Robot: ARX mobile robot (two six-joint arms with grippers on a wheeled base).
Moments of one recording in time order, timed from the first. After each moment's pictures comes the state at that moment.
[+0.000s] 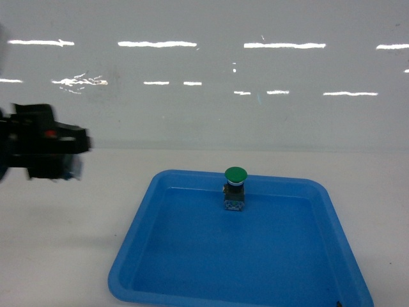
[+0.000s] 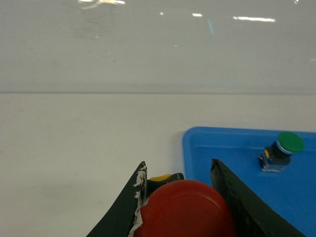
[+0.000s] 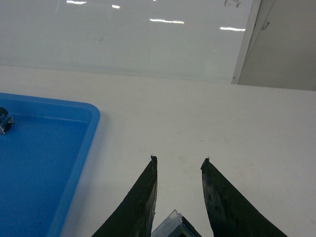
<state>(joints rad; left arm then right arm) -0.18 1.45 0.46 0.67 -0.09 -0.13 -0.12 1.16 0.17 0.72 -0.03 -0.12</state>
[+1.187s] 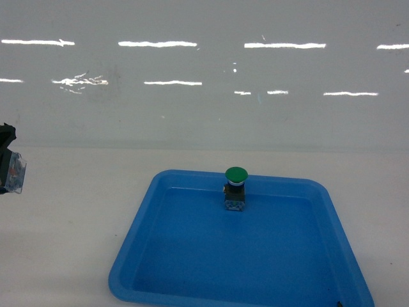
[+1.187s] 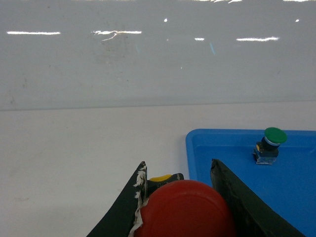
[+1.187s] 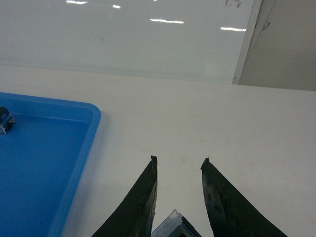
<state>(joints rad) -0.27 1.03 0.26 0.55 -0.22 -0.08 -0.12 1.16 0.17 0.72 -0.03 -0.12</state>
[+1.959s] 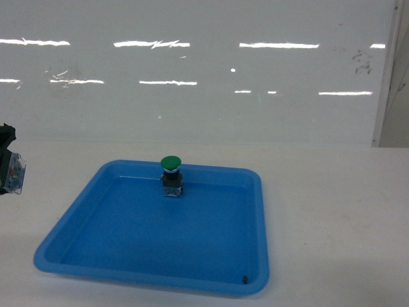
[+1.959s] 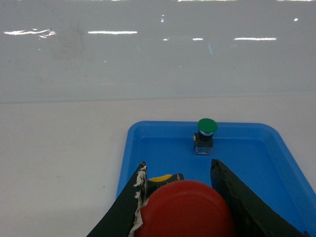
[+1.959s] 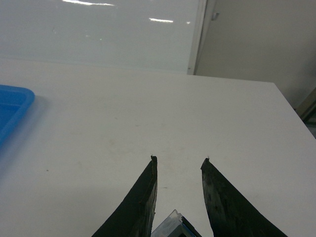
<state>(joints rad) -0.27 1.03 0.26 0.55 -0.22 -0.08 -0.12 1.16 0.17 0.73 -0.03 -0.12</state>
